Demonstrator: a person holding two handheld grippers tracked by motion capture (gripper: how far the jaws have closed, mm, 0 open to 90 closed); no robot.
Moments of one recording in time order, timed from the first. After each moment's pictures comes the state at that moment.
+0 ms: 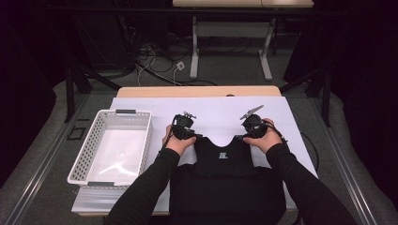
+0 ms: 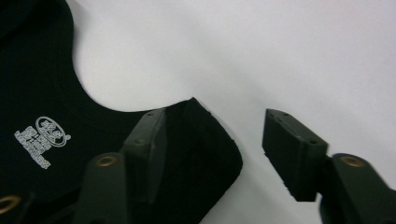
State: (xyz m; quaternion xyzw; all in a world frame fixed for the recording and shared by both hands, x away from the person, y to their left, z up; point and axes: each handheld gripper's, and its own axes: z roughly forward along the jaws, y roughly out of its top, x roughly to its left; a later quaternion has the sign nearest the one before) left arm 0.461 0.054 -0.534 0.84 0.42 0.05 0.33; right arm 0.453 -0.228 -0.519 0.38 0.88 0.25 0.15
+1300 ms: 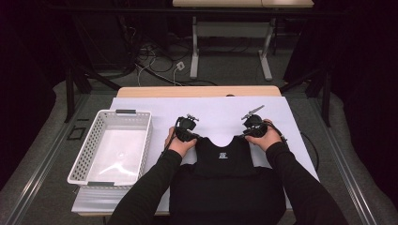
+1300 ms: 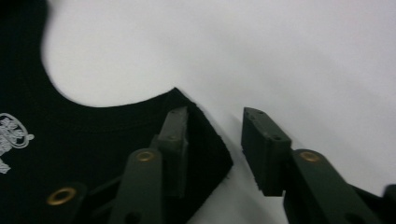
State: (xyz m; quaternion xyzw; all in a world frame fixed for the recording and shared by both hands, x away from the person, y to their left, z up) left arm 0.462 0.047 -0.546 0.85 0.41 0.03 0.31; right arm 0.470 -0.238 -0.540 0.40 0.88 0.25 0.11
